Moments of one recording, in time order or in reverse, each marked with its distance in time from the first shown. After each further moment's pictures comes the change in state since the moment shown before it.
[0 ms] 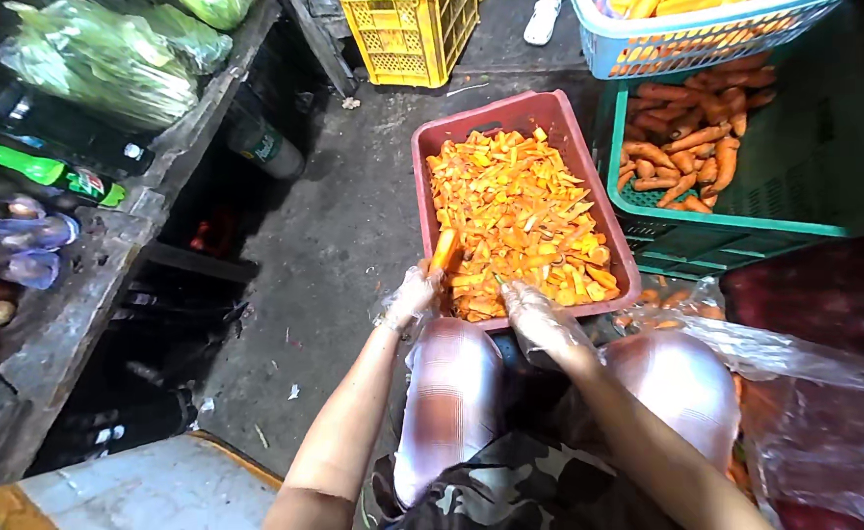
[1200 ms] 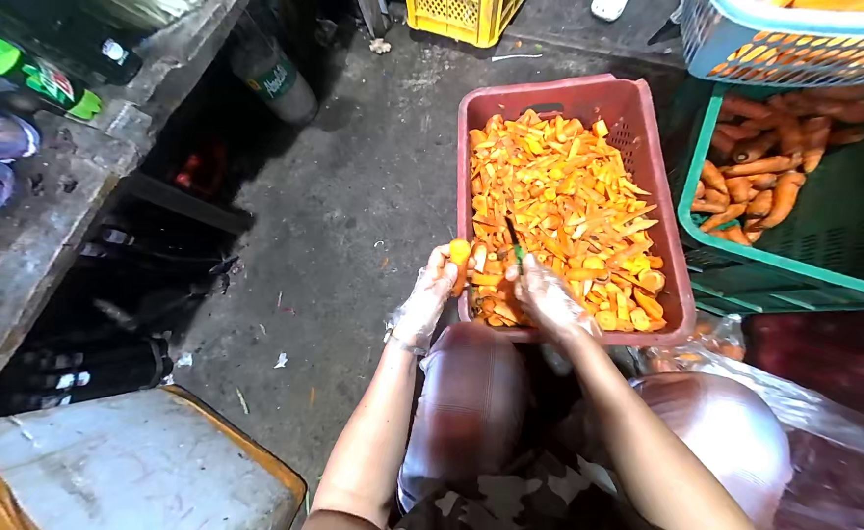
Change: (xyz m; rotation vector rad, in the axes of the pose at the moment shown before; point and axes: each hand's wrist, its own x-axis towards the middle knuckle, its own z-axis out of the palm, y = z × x) left_hand -0.009 -0.043 -0.010 -0.627 0.035 0.362; right_hand 0.053 -0.038 0.026 0.339 0.071 -0.061
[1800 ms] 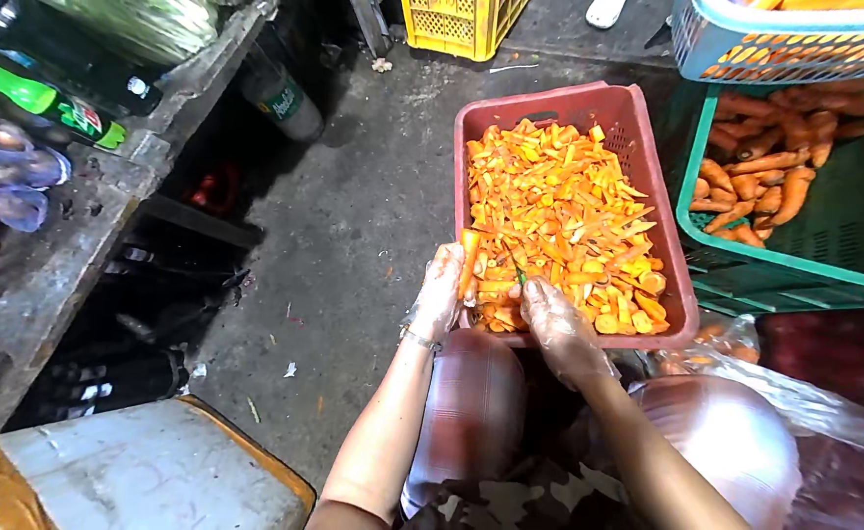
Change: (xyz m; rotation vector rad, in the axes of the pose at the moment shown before) left_hand 0.017 0.020 0.034 -0.221 0.184 -0.140; right_hand -0.039 0.002 -0.015 -0.201 0.038 -0.160
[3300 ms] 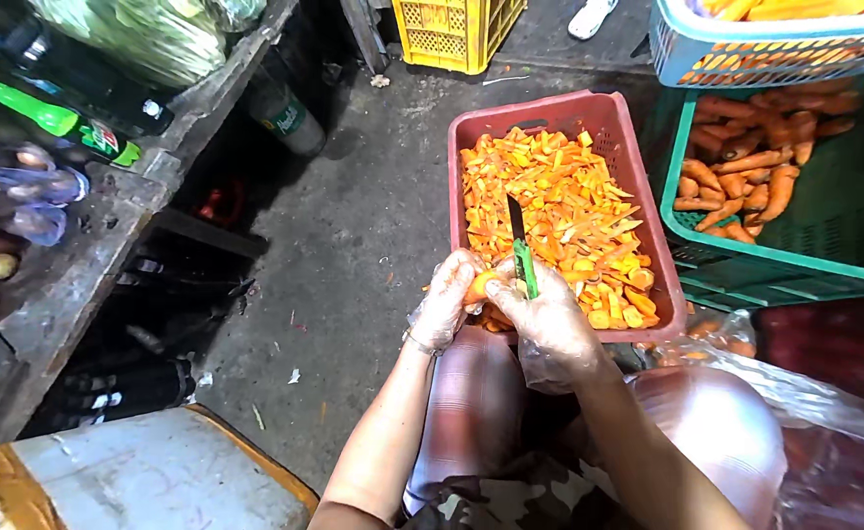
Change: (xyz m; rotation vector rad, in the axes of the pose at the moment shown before) left_hand -0.015 0.001 0.008 -0.131 -0.404 0.330; right_hand -0.014 -0.048 -0.015 0.426 0.047 -0.129
